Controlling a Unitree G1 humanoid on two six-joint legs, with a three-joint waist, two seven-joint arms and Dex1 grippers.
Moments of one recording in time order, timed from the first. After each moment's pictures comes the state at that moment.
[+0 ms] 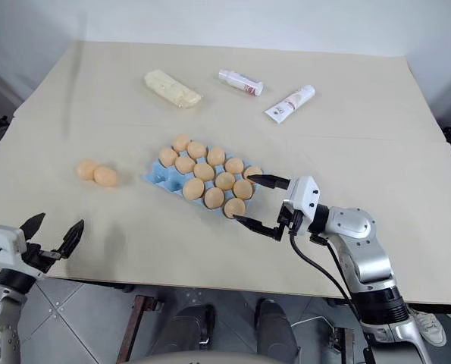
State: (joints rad) left arm 0.25 0.43 0.57 -0.13 -0.38 0.05 -0.48; right arm -0.28 -0.49 0.07 -0.13 0.40 0.00 1.02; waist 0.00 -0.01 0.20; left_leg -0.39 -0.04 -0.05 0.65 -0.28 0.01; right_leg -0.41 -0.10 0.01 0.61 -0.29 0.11
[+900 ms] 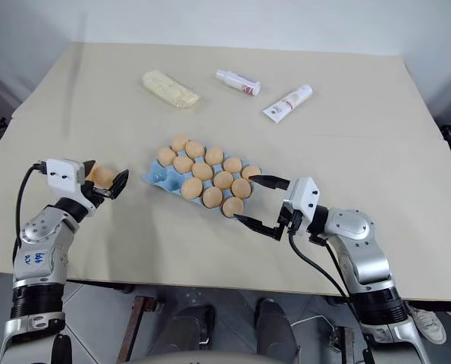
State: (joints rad) left arm -0.31 0.48 0.30 0.19 -0.22 0.17 -0.36; right arm -0.27 -0.49 0.07 -0.13 0.39 0.00 0.99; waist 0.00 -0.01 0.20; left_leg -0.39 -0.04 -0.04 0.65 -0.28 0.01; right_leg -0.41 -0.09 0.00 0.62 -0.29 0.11
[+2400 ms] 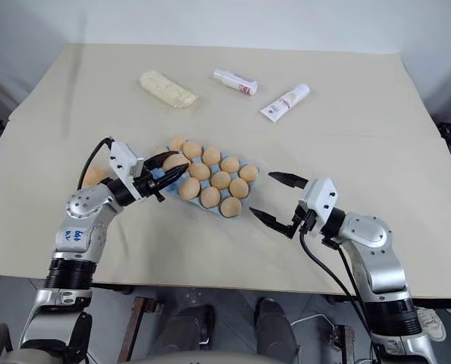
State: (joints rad) left arm -0.47 0.42 0.05 0.22 -0.28 0.03 -0.73; right arm -0.18 -0.52 -0.01 -0.20 0.38 0.00 0.90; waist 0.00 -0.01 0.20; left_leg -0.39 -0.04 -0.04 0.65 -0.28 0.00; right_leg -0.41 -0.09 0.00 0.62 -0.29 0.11
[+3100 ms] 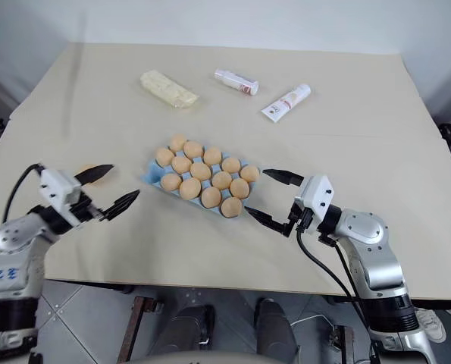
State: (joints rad) left arm -0.07 0.64 0.36 0.04 -0.35 -0.02 -0.79; right arm -0.25 -0.52 0.02 -0.17 0.39 0.00 0.95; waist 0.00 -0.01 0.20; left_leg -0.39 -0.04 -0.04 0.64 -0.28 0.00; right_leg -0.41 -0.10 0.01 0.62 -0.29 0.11
